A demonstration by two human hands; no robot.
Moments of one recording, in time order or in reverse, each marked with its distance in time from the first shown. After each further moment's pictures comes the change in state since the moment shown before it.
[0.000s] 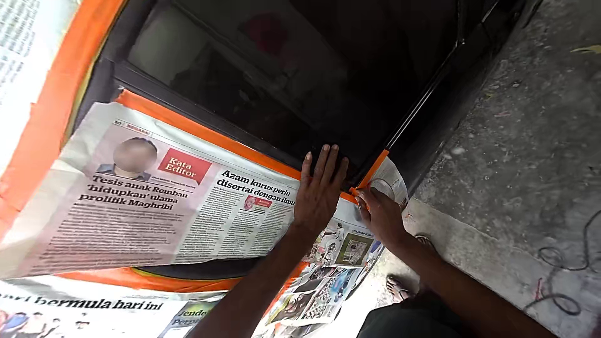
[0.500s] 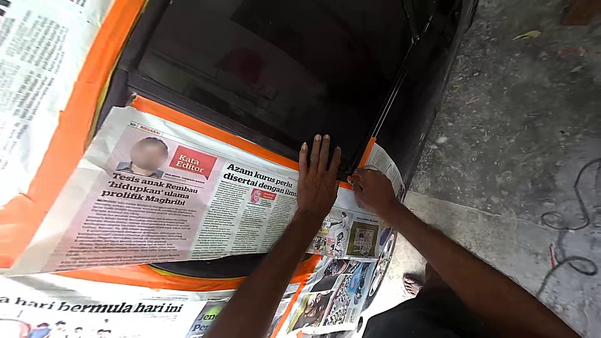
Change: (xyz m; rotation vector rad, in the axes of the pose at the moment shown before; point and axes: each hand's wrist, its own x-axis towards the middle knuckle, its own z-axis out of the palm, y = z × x) left_hand 0.002 -0.006 0.001 -0.026 -0.001 0.036; right_hand 0.027 -0.029 -0.010 0.030 -0.213 0.322
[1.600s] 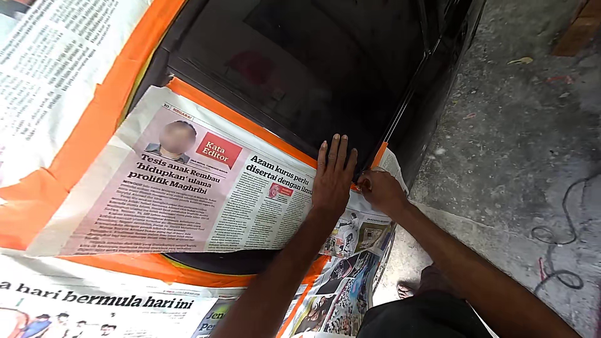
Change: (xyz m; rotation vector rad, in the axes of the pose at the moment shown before) left_hand 0.000 -0.001 0.004 -0.033 0.041 0.021; right_hand 0.003 -0.017 -0.008 -0.068 -0.087 -0.028
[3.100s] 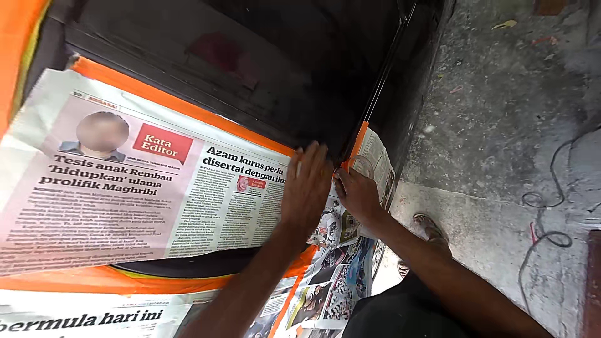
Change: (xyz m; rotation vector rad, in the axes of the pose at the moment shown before) left_hand -0.047 -0.007 -0.031 -0.083 0.053 0.143; right_hand -0.031 -0.008 0.066 -0.002 0.485 -0.165
